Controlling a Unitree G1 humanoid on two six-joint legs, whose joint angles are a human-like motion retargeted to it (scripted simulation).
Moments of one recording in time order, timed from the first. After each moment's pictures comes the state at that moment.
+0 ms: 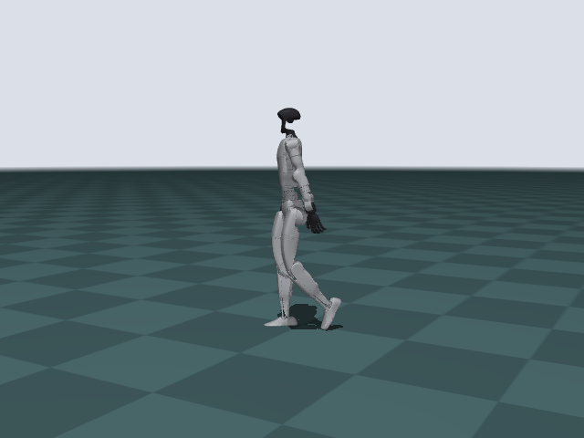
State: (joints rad) left arm 0.25 0.18 0.11 1.65 0.75 -0.14 -0.15; right arm -0.01 -0.14 -0.48 1.58 -0.74 -0.23 -0.01; waist -0.25 -0.03 -0.12; left_leg -0.20 -0.03 0.04 0.84 0.27 -0.13; right_leg -0.15 -0.03 -0.24 0.01 0.06 -0.18
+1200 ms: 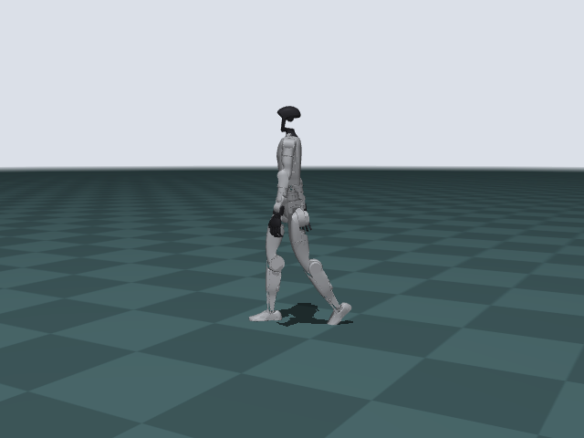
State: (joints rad) left arm -0.10 0.17 -0.03 1.53 0.60 -0.19 -0.12; right arm 0.16 -0.13 -0.52 1.67 -0.72 -0.14 0.09; waist -0.34 0.11 -0.12; left_leg 0.13 -0.02 -0.11 0.27 0.20 -0.22; right_leg -0.35 -0.03 -0.25 0.10 0.11 -0.09
